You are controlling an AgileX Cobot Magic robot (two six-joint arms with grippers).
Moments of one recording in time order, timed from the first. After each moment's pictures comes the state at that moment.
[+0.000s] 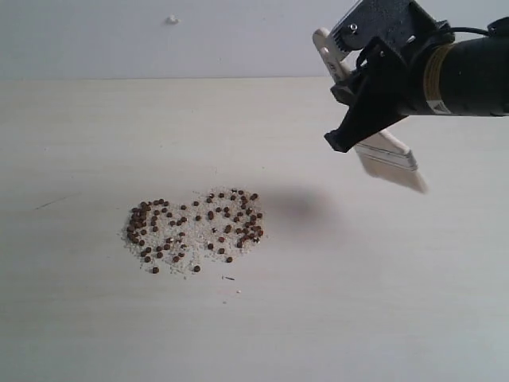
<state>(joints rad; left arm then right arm) -0.12 0.12 0.00 -1.74 0.02 1.67 0.41 1.50 -0.82 -1.12 -0.09 0.68</state>
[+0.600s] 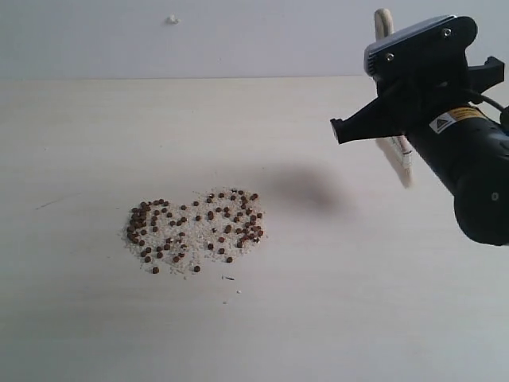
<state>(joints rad) -0.12 0.12 0.00 -1.74 0.02 1.67 0.55 1.61 -0.54 0.55 -0.90 -0.61</state>
